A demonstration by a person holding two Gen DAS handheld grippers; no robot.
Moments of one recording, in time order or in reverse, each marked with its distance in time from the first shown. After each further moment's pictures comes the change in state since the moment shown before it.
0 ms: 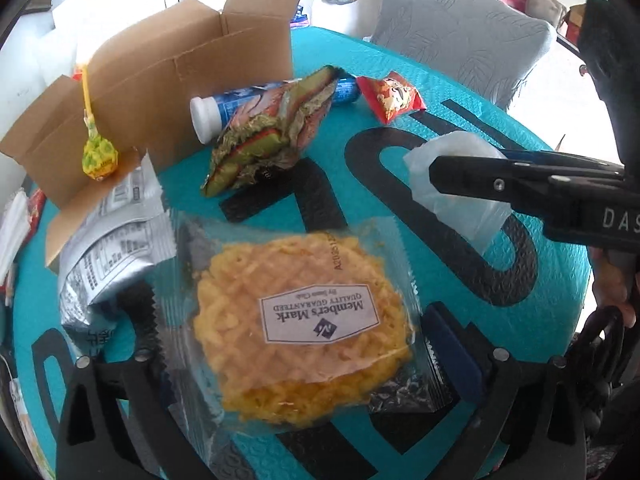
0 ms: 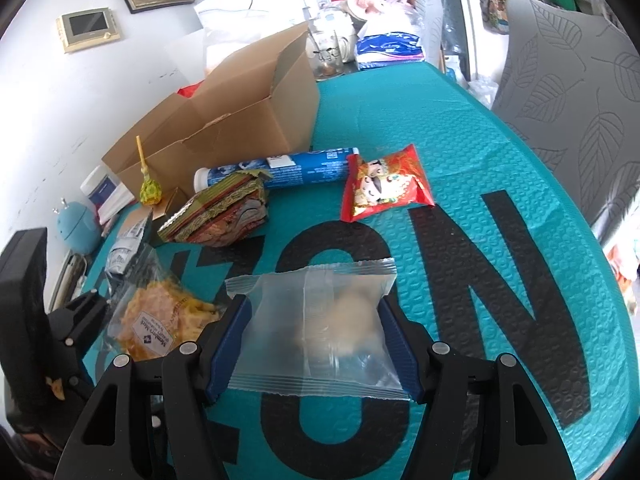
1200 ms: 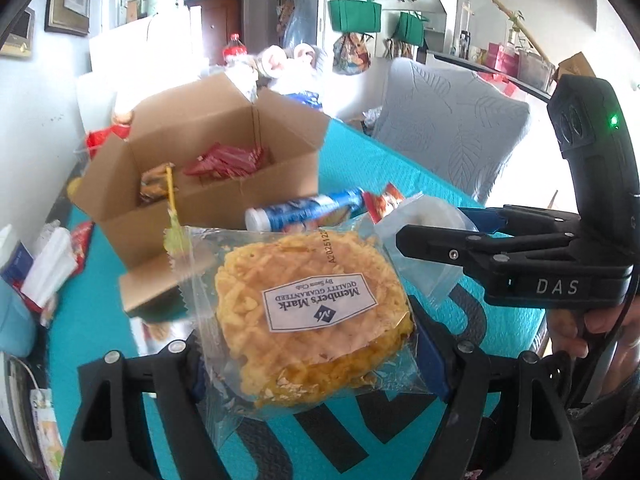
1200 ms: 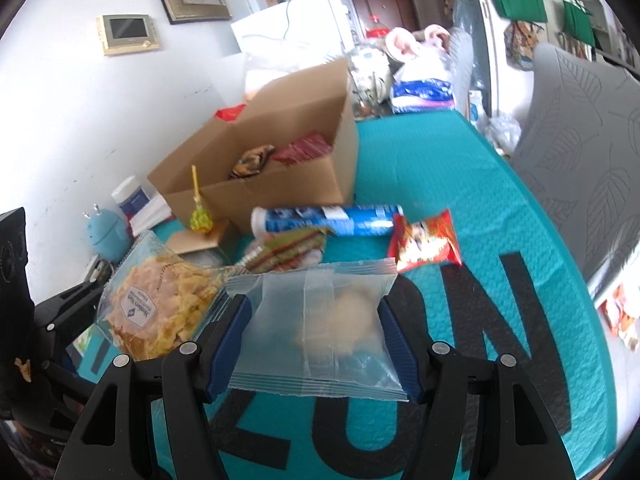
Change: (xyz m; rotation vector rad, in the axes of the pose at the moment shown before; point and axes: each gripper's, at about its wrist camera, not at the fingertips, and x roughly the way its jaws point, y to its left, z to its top) left arm -0.100 0.025 0.003 -0.039 -0.270 0.005; right arm -0.033 0.042 0.024 -0.109 -0.114 0.065
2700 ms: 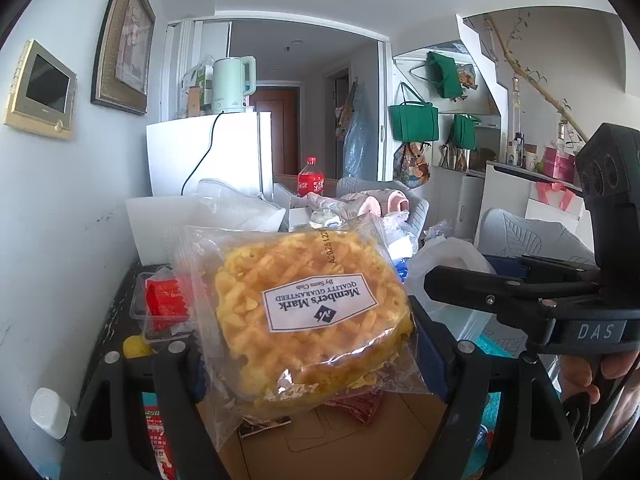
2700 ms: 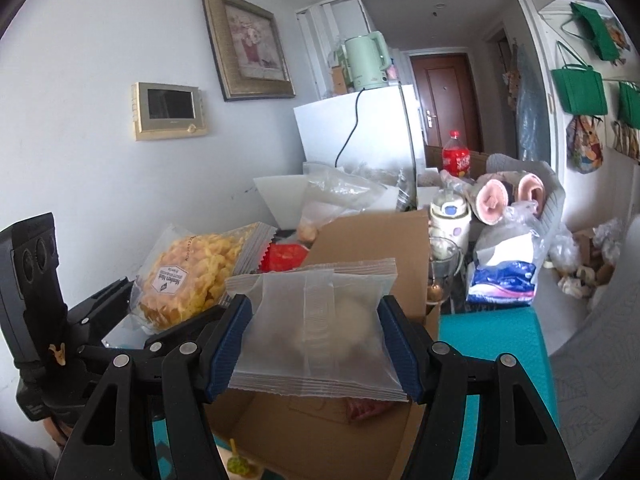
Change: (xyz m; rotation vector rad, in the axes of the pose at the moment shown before) left arm 0.025 0.130 0.199 -0.067 -0.375 0.161; right arm 0.047 0.039 0.228 -0.143 -0.249 0.143
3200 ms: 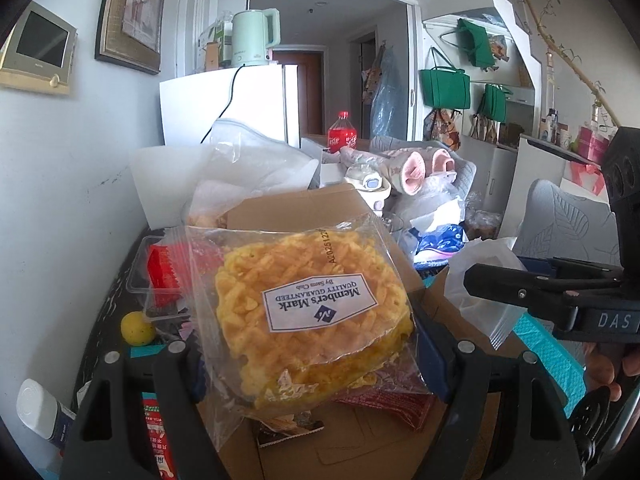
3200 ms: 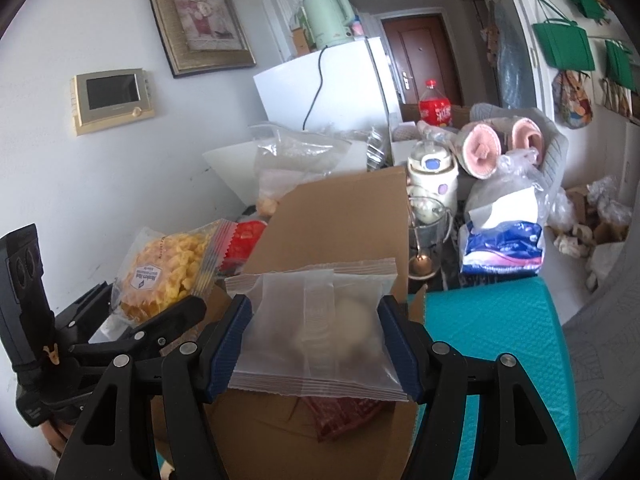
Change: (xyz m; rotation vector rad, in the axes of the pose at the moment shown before) left arm 0.078 0.031 -0.025 -0.029 0.140 0.087; right arm 0.075 -0.050 -0.014 0.106 0.135 -0.047
